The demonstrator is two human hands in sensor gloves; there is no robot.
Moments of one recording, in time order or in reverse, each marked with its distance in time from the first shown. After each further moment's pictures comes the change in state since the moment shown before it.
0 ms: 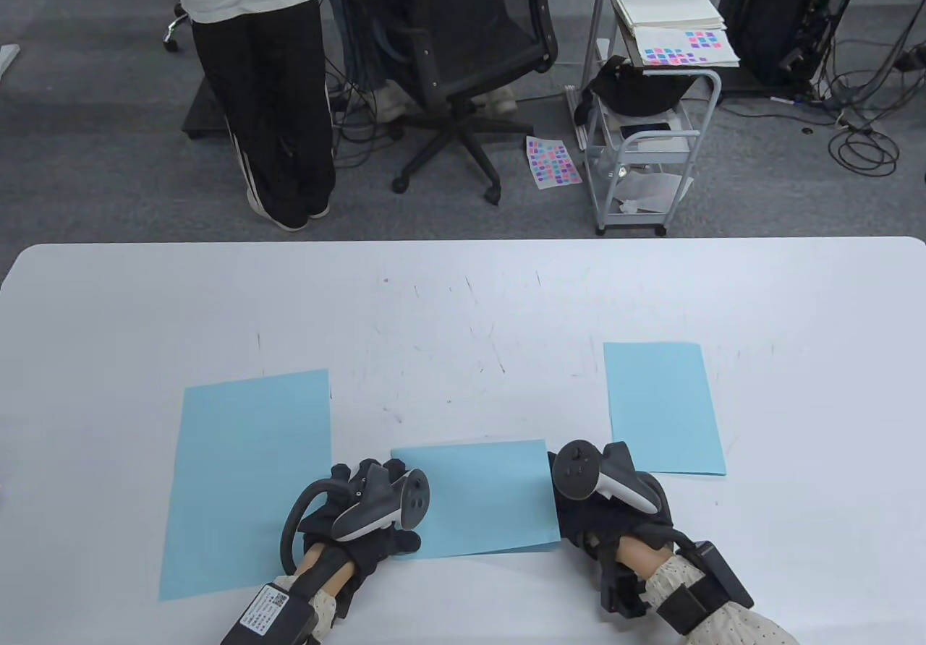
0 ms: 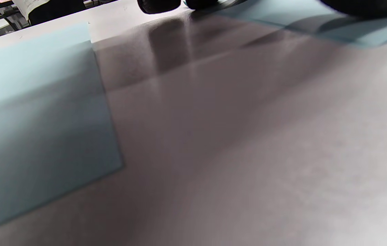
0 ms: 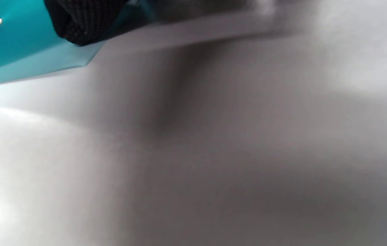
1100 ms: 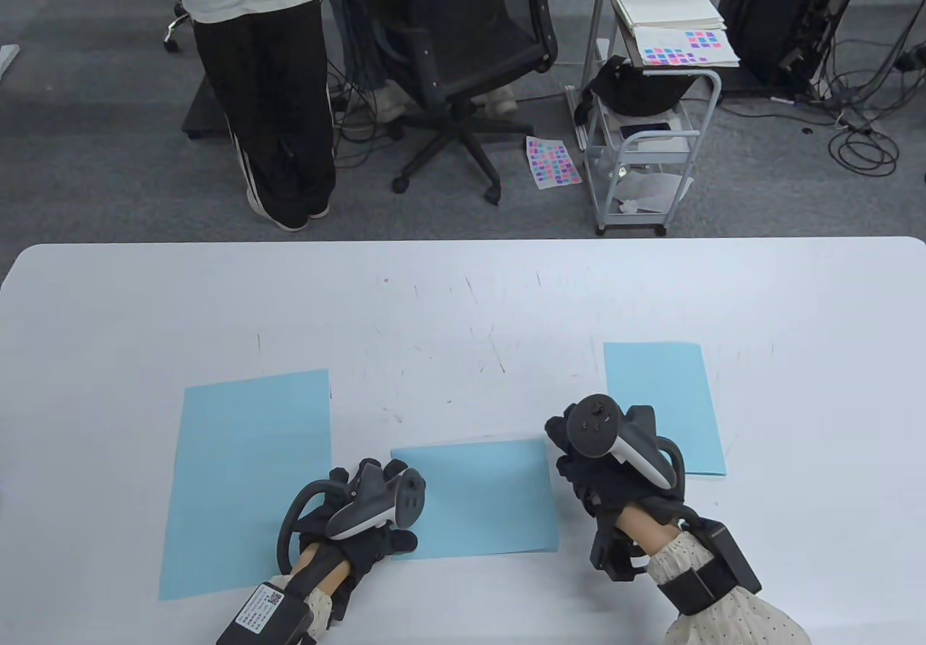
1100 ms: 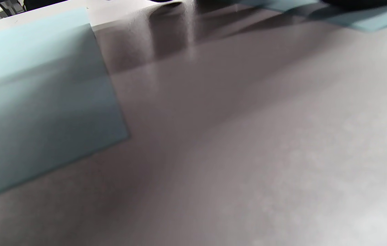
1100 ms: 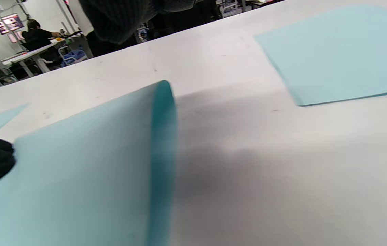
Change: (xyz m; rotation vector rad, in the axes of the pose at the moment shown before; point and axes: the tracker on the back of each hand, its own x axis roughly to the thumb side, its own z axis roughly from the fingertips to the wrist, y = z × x) left_hand -0.004 -0.005 -0.003 -0.030 -0.014 0.021; right_hand 0.032 -0.073 0.020 -0.257 0.051 -0.079
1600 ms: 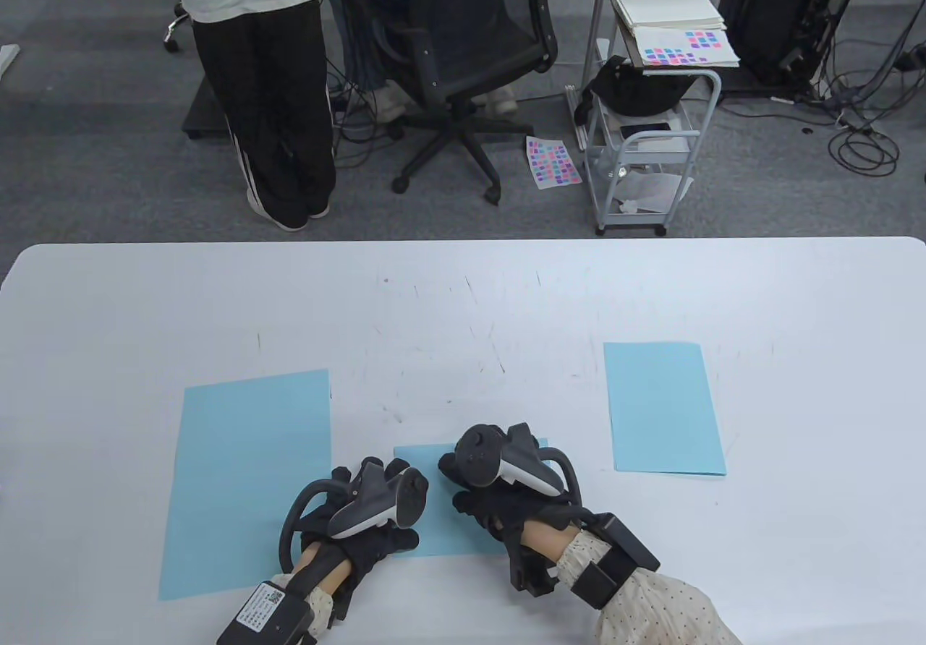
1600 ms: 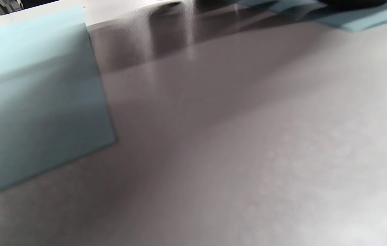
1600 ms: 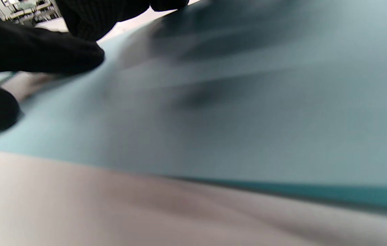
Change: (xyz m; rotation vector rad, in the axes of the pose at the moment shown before) left_hand 0.001 0.000 -0.002 -0.002 -0.006 0.009; right_hand 0.080 0.079 -0.024 0.163 -0.162 0.161
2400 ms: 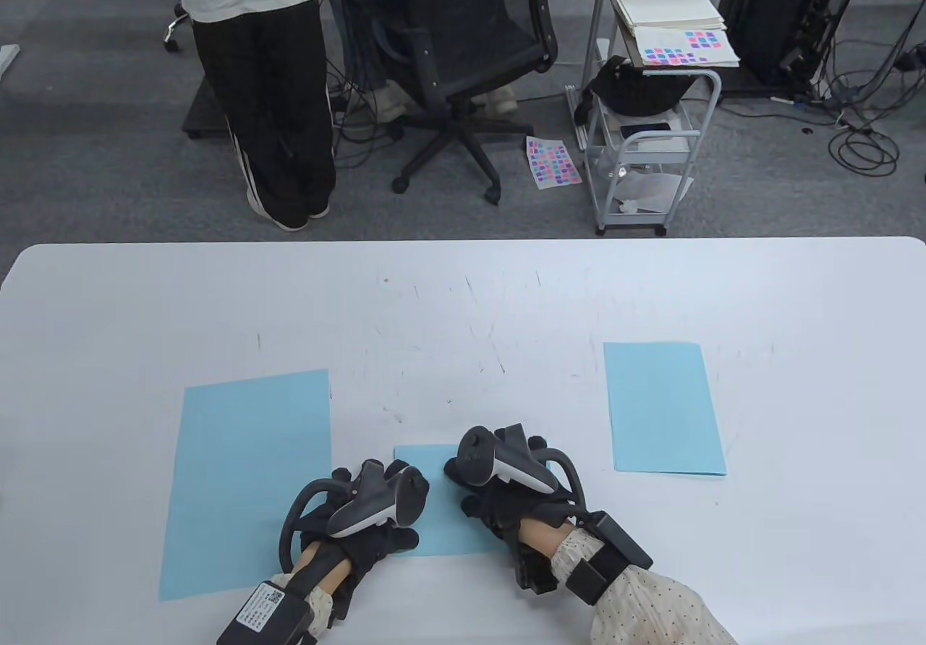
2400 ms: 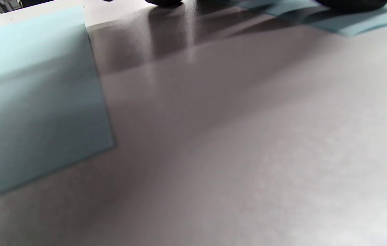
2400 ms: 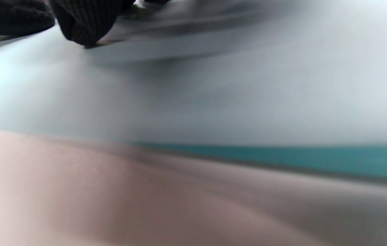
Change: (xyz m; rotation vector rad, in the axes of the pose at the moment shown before) left_hand 0.000 -0.001 -0.001 -0.003 -0.002 0.004; right_hand -0.011 0.009 -0.012 0.060 0.086 0.042
